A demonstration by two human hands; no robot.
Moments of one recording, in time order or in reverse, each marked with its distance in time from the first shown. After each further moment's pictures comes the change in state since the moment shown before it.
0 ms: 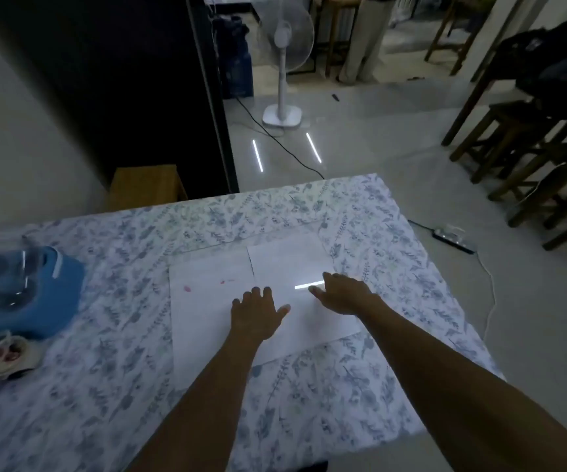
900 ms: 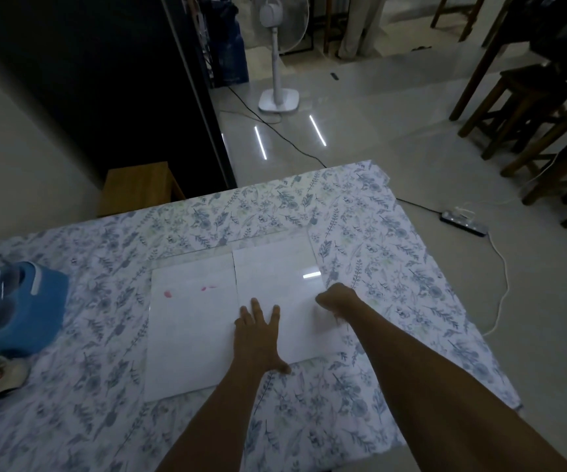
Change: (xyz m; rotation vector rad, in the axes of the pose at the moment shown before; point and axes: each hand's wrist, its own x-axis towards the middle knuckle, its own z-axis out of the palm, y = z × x) left_hand 0.005 0.028 0.056 0.279 -0.223 0.036; right_hand 0.028 0.028 0.013 0.610 -0.103 0.330
